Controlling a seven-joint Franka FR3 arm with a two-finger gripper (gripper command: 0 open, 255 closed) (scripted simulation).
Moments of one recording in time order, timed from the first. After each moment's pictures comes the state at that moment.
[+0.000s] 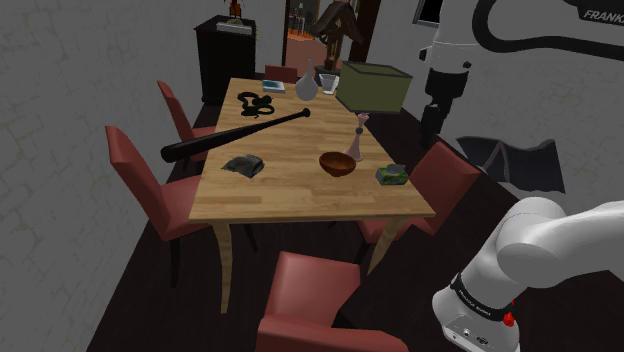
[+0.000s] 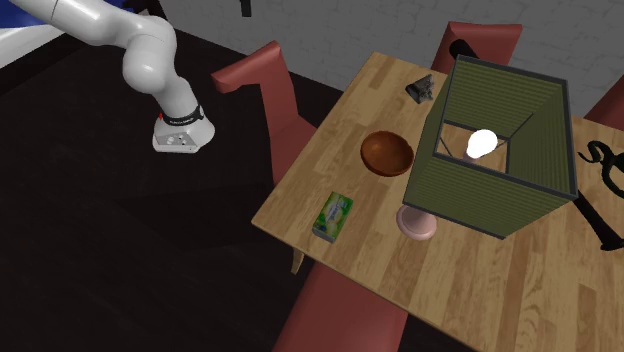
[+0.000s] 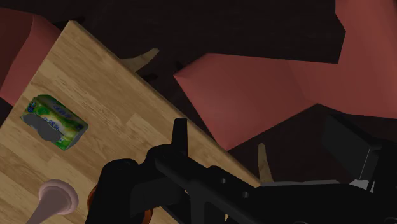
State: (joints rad) arm -0.02 -0.78 0.07 -2.32 -0.08 1.43 -0.06
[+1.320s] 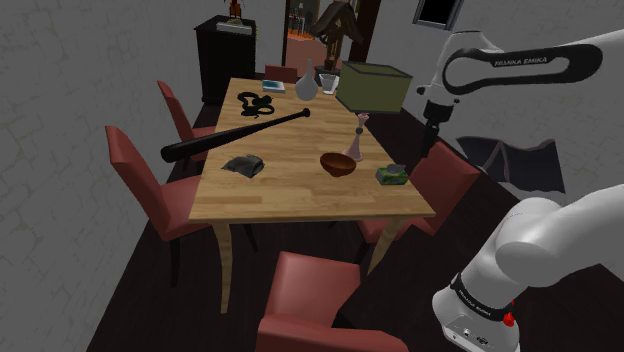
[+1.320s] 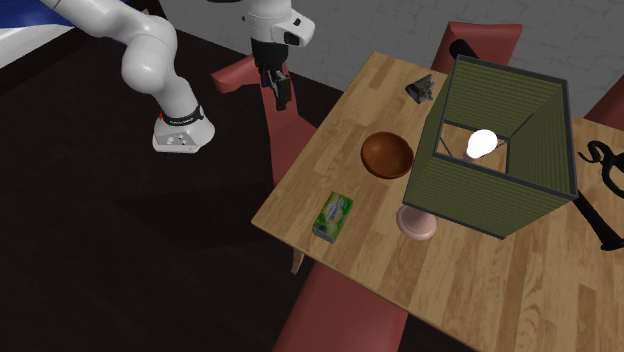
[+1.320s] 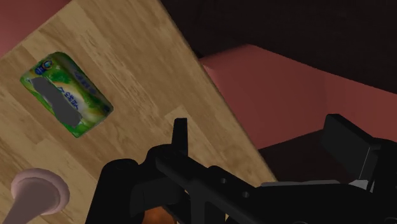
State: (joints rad) arm -0.04 -0.57 -0.42 -2.44 -0.28 1.84 -0.66
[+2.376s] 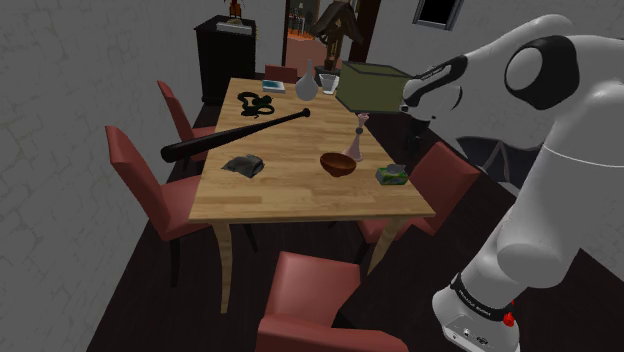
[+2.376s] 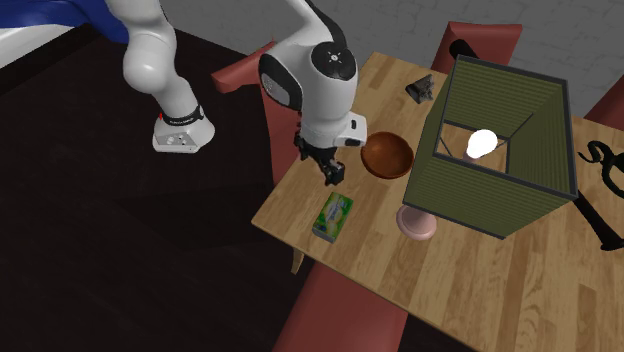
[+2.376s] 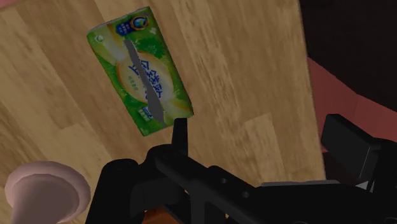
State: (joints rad) arm 0.00 0.16 -0.75 -2.08 0.15 2.10 -1.42
